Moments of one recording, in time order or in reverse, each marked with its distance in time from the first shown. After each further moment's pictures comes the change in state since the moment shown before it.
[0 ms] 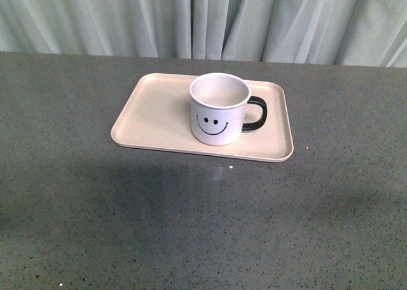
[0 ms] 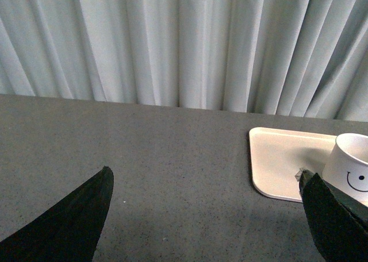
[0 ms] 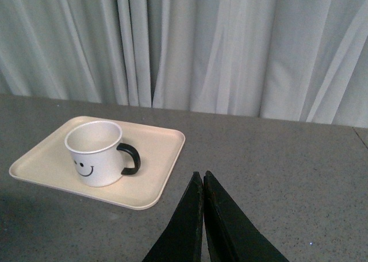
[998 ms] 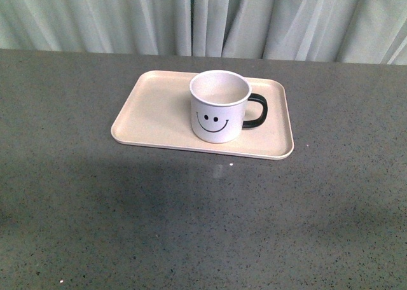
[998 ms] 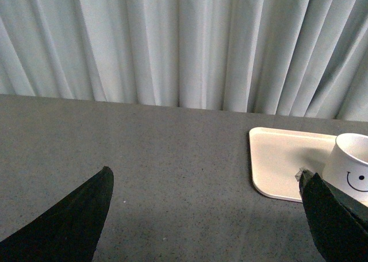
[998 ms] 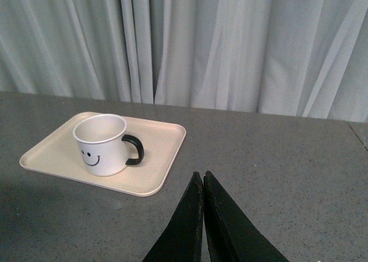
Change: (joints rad) left arm 0.000 0.000 0.000 0.000 0.000 0.000; right arm 0.000 -0.443 0.000 -0.444 0.000 0.000
